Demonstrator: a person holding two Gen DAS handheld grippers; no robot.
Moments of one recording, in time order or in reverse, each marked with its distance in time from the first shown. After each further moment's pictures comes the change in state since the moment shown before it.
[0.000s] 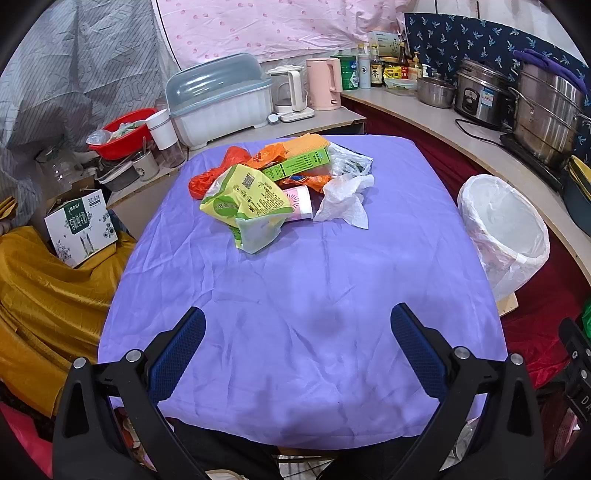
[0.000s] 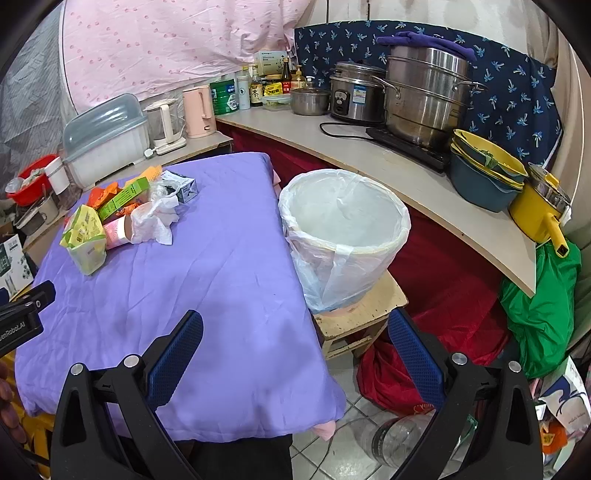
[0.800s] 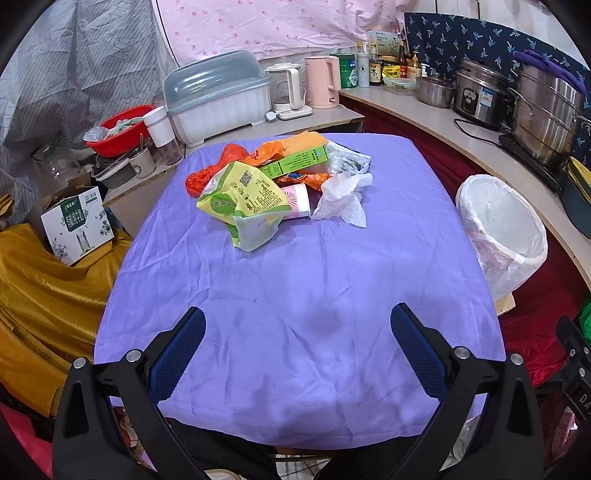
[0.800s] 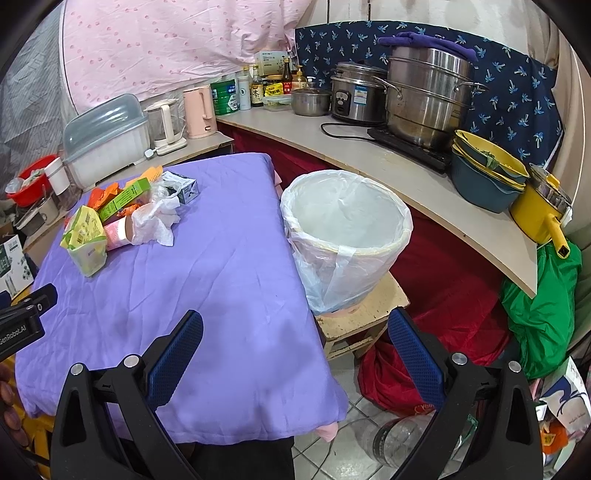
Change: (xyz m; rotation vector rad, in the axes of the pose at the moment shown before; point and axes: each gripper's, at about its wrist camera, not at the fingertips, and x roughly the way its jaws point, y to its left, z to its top) left arm 0.002 -0.002 0.000 -0.006 0.007 -0.014; right arm 0.000 0.001 0.000 -0.001 0.001 0.002
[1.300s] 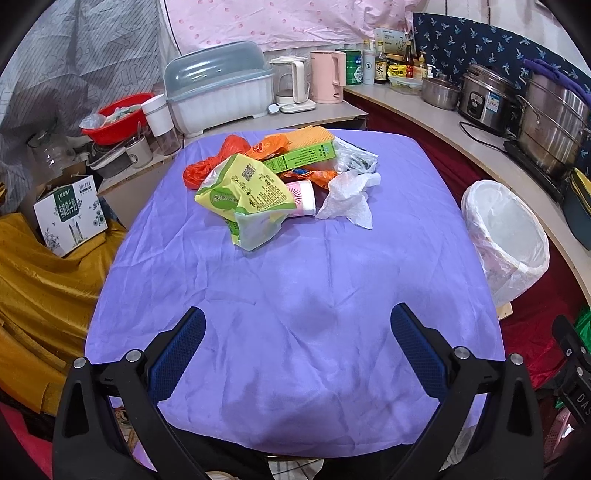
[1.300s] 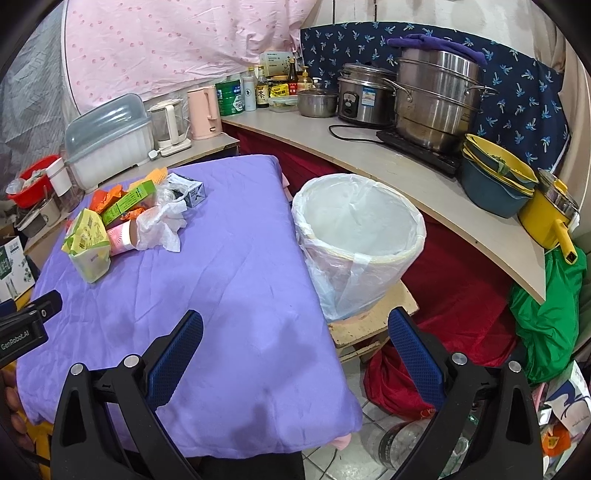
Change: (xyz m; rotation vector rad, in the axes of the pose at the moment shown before) left arm 0.020 0.021 0.010 -0.045 0.029 -0.033; right arm 0.013 0.019 0.013 -0.007 -0.004 0.011
